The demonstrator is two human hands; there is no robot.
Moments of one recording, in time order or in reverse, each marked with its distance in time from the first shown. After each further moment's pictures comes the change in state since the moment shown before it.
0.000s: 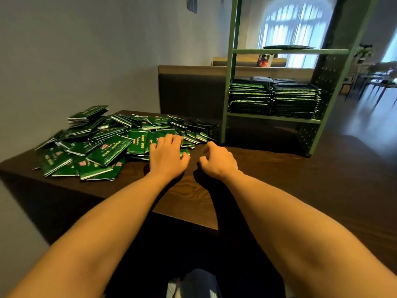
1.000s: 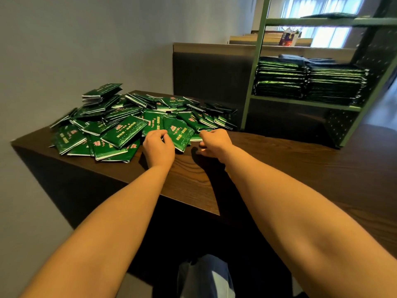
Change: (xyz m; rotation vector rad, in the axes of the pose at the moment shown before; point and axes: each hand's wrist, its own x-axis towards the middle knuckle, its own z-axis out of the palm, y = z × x) left_hand -0.019 -0.045 0.007 -0.585 0.219 -0.609; right_hand 0.046 -0.045 0.044 0.800 -0.116 0.380
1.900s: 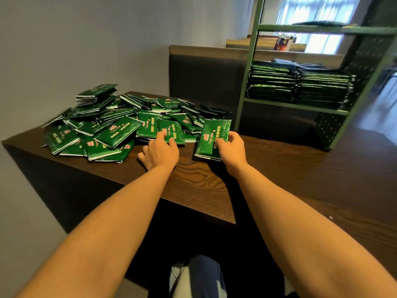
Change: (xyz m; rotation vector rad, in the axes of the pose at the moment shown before) left_hand -0.011 0.008 0.016 0.344 -0.166 -0.130; right_hand -0.011 0.041 -0.045 0.114 0.178 -0.289
